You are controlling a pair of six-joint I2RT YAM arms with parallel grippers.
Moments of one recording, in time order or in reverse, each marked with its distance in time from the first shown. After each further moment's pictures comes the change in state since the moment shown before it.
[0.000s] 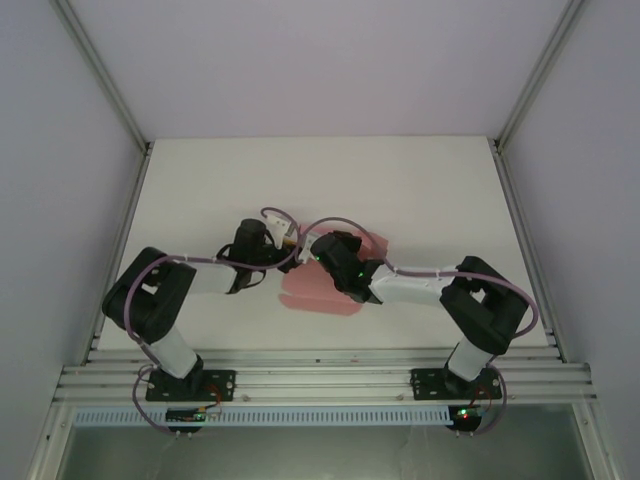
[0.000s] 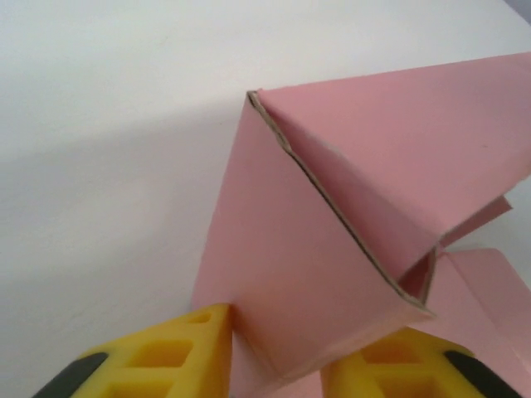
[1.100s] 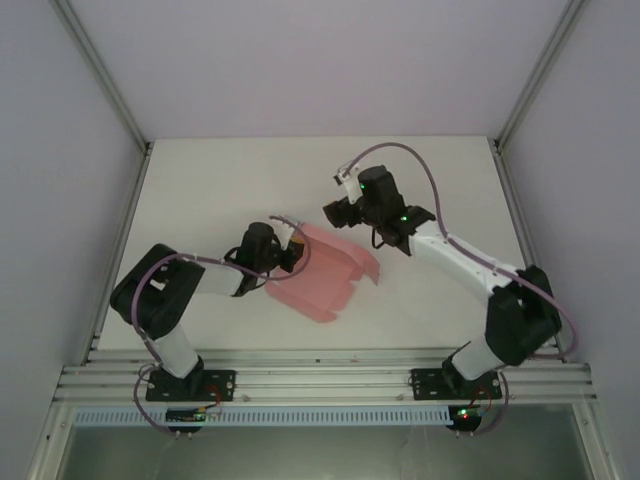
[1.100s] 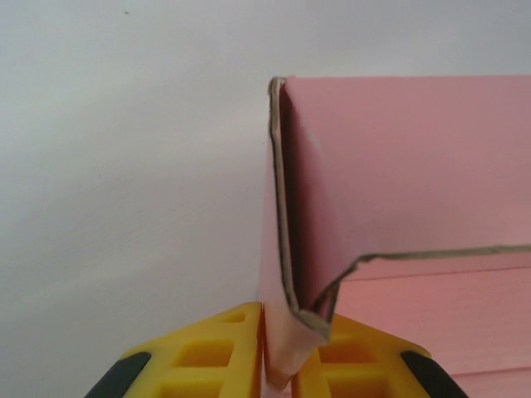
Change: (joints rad) left arm -0.044 0.051 0.000 0.072 -0.155 0.101; right arm -0.338 -0.079 0.319 -0.322 -0.769 0.718
